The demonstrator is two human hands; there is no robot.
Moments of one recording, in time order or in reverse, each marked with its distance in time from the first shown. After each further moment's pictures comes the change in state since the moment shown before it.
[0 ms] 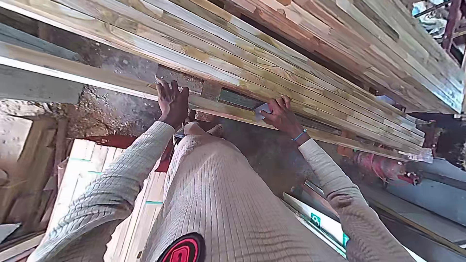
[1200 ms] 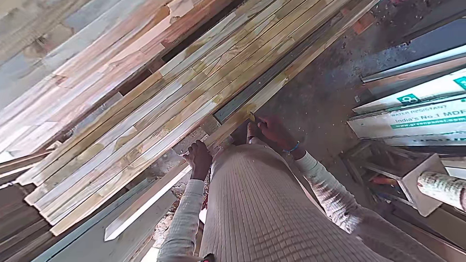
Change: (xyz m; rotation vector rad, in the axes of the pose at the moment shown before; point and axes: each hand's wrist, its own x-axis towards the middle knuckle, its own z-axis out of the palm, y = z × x) left_hand 0.018 -0.006 -0.021 0.366 -0.306 0.226; right_hand 0.035 -0.186 -0.042 1.205 0.093 1.445
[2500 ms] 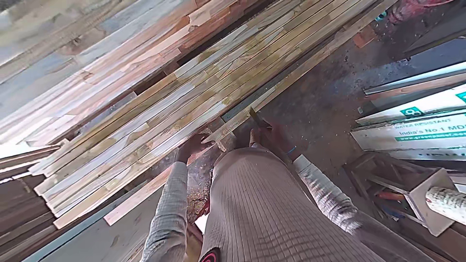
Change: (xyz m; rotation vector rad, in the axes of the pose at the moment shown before) left_hand 0.087 -0.062 -0.032 -0.368 -0.330 0.540; right_hand 0.028 0.053 0.055 0.241 0.234 -0.251
